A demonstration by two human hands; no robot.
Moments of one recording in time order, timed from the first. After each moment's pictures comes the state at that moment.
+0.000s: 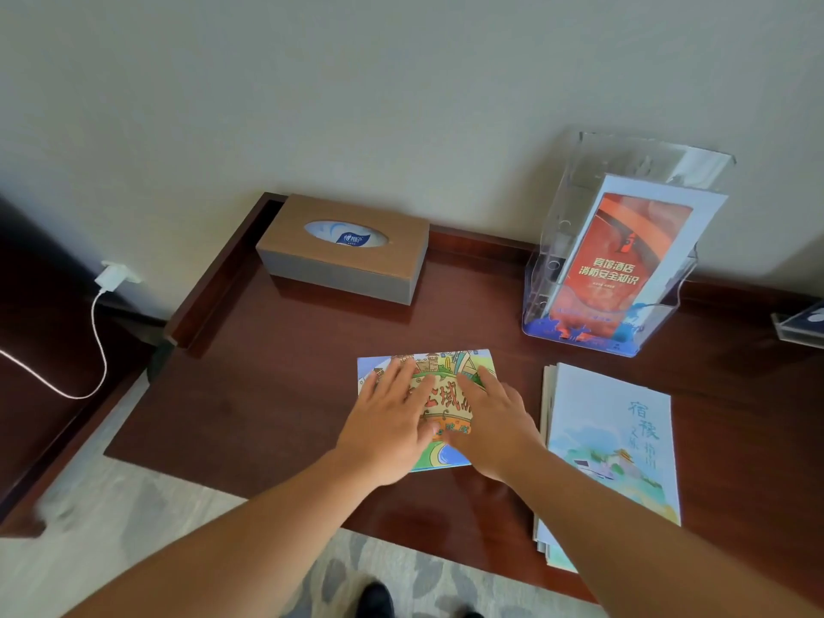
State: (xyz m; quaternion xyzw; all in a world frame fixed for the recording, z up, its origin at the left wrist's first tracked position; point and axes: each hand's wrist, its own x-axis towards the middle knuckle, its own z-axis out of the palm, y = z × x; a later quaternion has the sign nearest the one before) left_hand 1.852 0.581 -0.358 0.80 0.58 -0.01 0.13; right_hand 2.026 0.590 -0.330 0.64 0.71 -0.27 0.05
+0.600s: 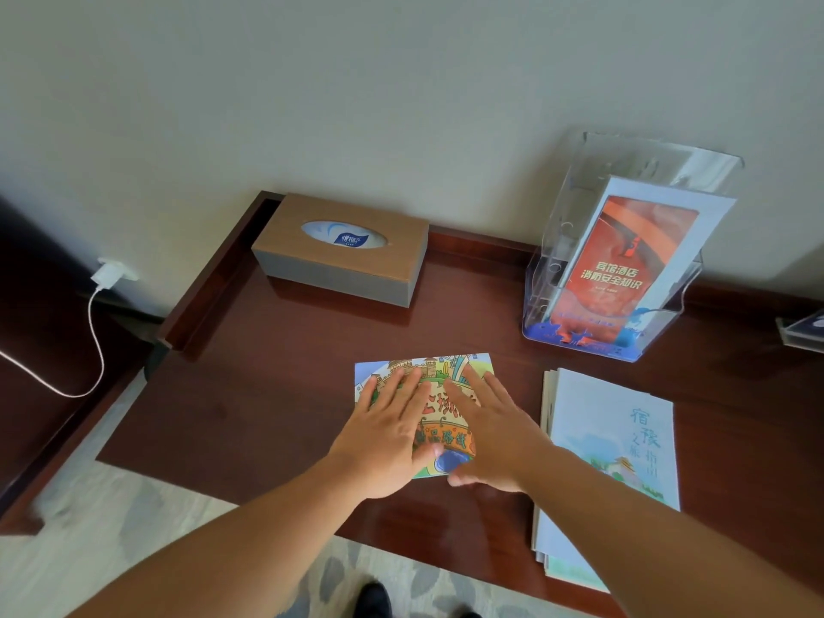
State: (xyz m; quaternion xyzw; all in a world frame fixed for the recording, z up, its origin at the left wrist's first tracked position) left_hand 1.846 0.578 -0.369 0.82 0.55 -0.04 0.14; right_hand 2.041 0.598 -0.333 0.53 0.81 -0.23 0.13
